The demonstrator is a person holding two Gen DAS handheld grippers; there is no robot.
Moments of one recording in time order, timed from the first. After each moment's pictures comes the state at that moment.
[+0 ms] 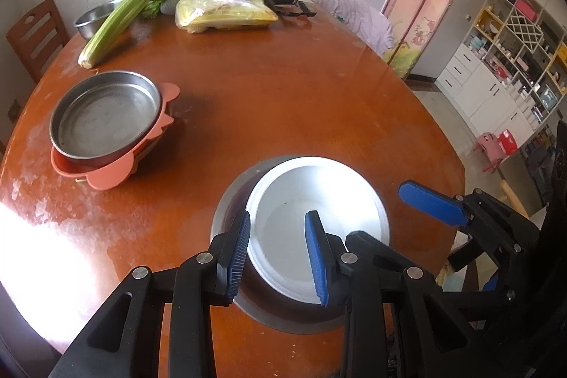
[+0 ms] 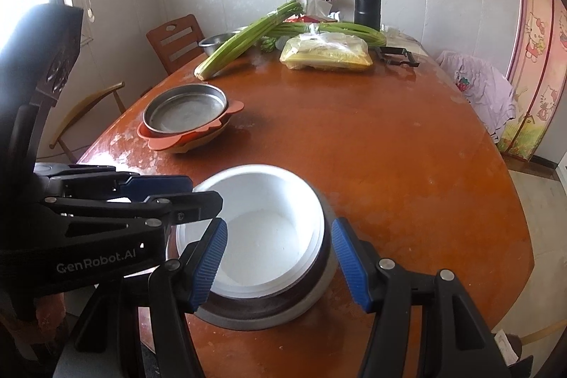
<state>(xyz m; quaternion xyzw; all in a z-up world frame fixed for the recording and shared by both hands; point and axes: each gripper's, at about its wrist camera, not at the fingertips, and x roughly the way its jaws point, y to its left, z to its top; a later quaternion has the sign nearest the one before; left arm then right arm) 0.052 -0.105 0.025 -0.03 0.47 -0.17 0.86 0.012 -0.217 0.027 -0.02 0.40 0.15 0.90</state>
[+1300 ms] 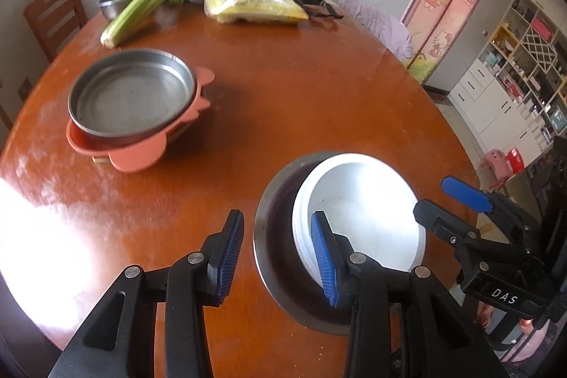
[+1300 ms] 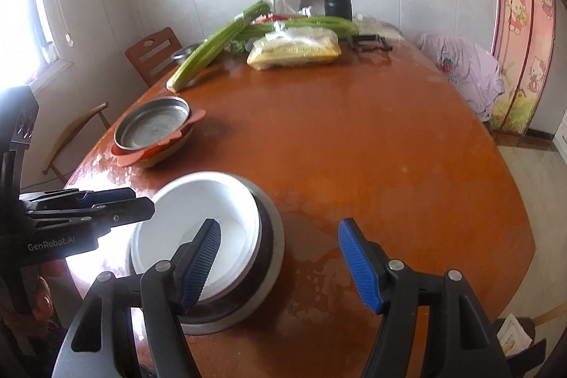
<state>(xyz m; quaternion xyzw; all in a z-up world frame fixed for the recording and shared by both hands) 0.061 -0.071 0.004 -0.06 0.48 -0.14 0.86 0.030 -0.256 0.013 0.03 0.42 0.13 0.90</state>
